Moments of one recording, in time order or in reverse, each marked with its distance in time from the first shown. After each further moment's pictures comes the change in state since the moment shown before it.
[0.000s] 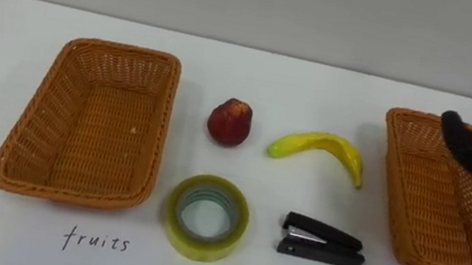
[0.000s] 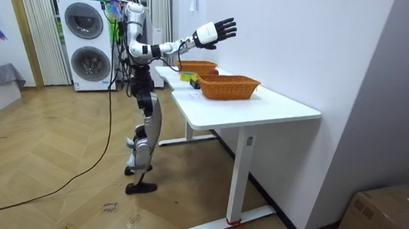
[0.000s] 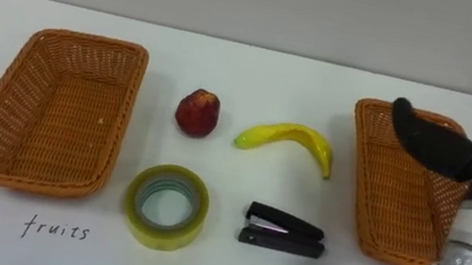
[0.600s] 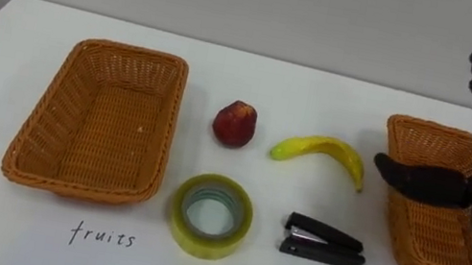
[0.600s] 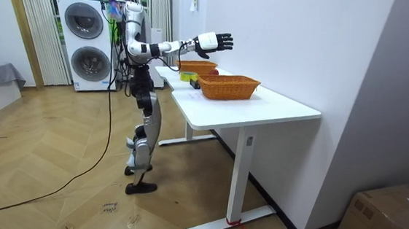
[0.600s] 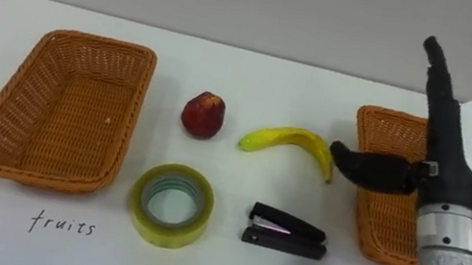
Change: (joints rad) left arm -0.008 0.003 -0.009 -0.037 -0.002 0.044 -0.027; right arm 0.021 -0.011 0.042 0.006 -0.046 0.097 0.299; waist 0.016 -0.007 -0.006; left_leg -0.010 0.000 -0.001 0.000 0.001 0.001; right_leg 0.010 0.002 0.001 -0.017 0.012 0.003
